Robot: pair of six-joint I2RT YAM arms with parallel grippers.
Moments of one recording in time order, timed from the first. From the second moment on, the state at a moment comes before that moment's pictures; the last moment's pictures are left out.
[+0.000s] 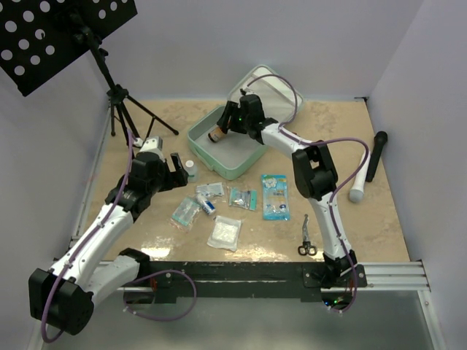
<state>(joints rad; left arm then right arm) -0.34 0.95 0.72 -0.39 -0.11 -0.49 0.50 2.38 1.94 -0.05 -0.10 0.65</state>
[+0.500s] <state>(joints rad) -0.34 0.96 0.72 -0.39 -0.11 -0.49 0.50 2.38 1.99 -0.19 0.08 0.56</state>
